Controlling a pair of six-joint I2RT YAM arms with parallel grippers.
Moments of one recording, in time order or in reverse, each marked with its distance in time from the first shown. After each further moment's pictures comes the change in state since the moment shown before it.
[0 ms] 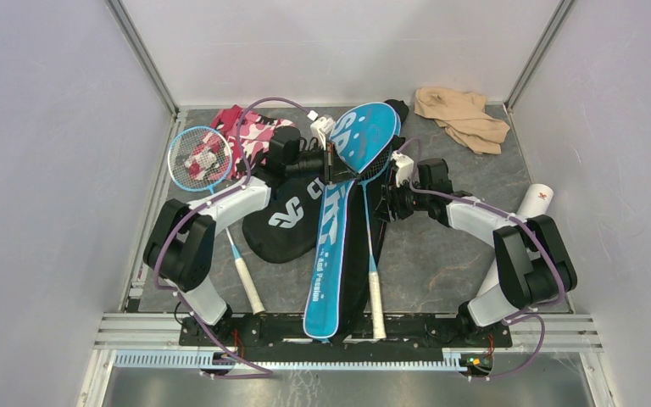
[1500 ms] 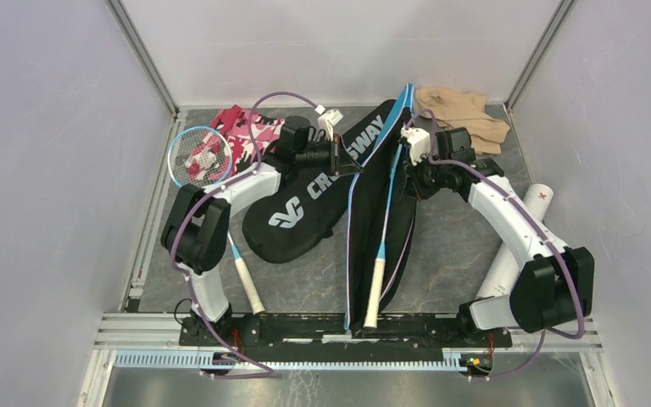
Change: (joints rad) left arm 0.019 0.141 0.158 -0.104 0.008 -0.013; right arm -0.057 -0.139 0.343 -0.593 0.137 -0.245
